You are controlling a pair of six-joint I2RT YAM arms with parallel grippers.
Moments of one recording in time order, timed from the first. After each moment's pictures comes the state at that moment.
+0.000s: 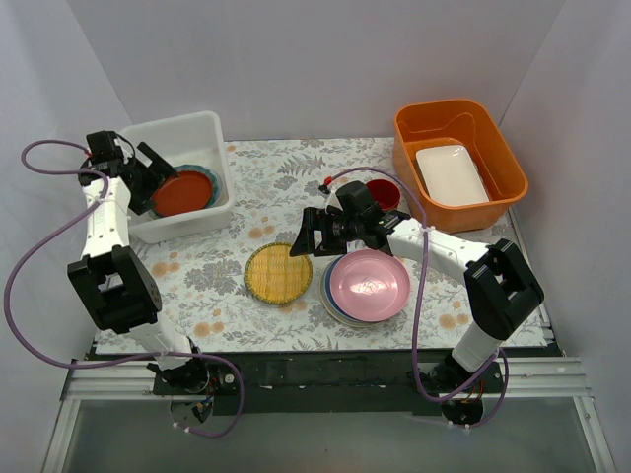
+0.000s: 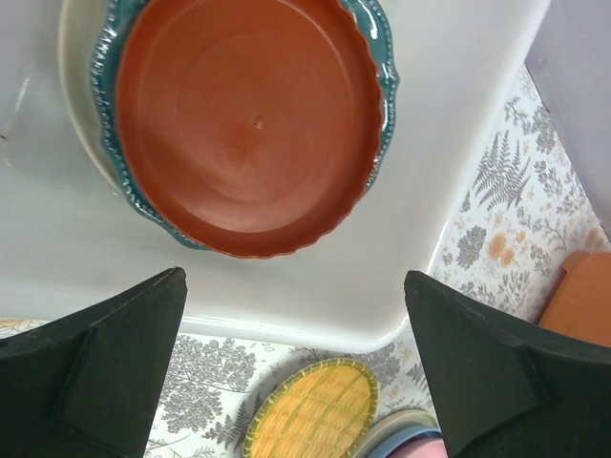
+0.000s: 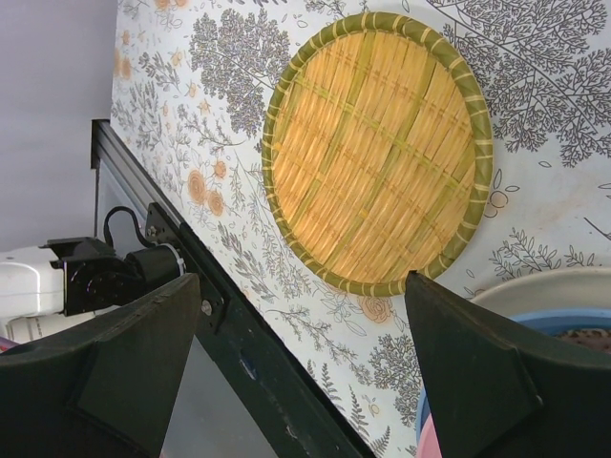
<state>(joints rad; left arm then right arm) 0.34 1.67 1.55 -0.73 0.21 -0.57 0.74 1.65 1.13 -0.16 -0.47 0.68</state>
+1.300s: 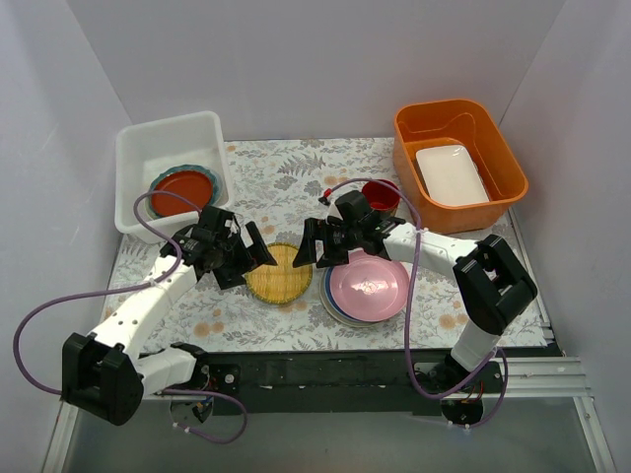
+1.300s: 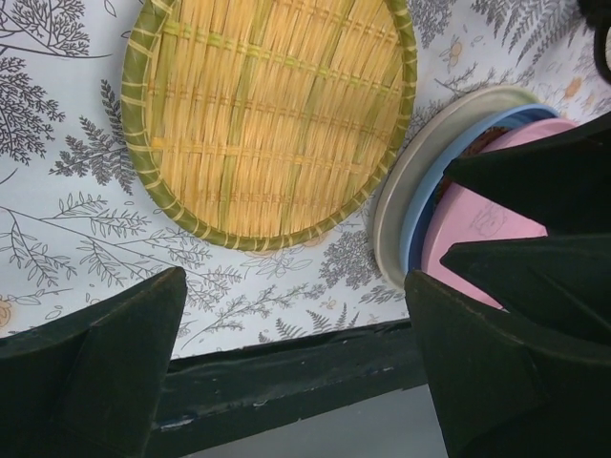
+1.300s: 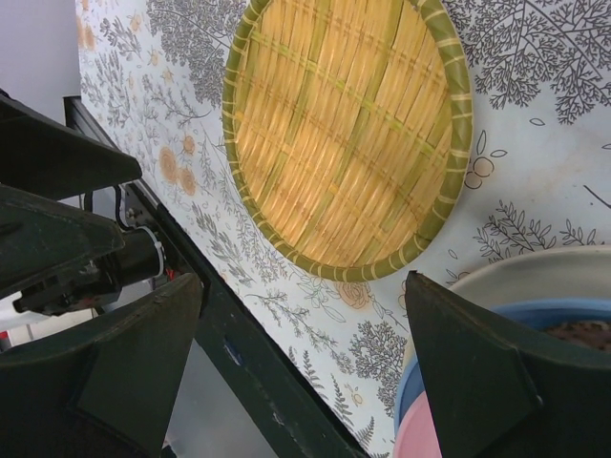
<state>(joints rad) -0.36 1.14 0.87 -0.75 0.18 -0.80 0.74 1.70 1.07 -0.14 -0.50 0.68</state>
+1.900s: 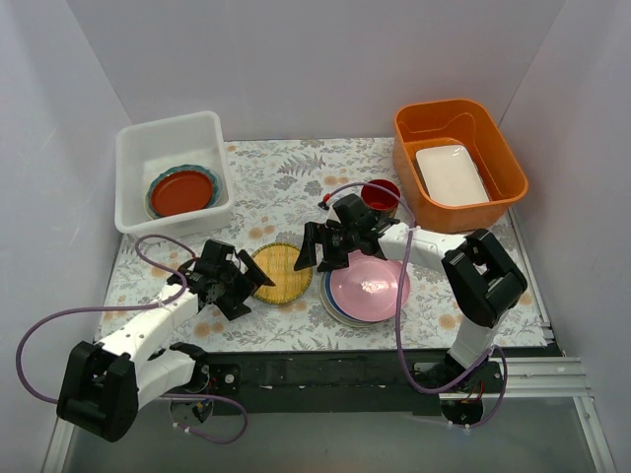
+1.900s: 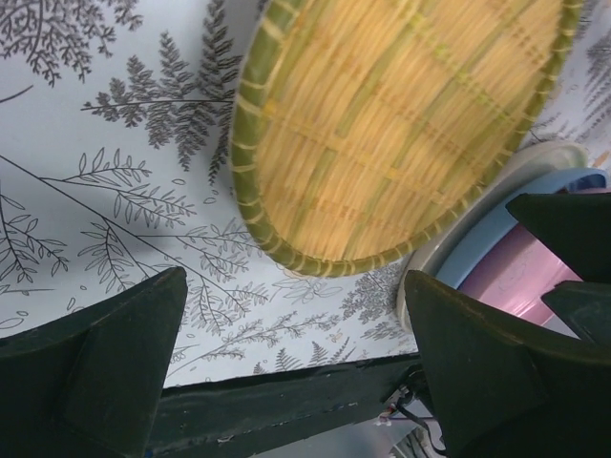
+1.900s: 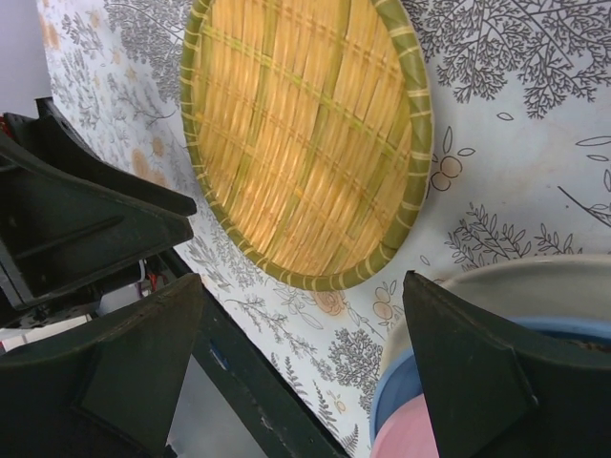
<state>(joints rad) -0.37 1.03 0.54 -0.53 0.16 -1.09 0.73 1.75 1.07 -0.13 -0.50 0.68</state>
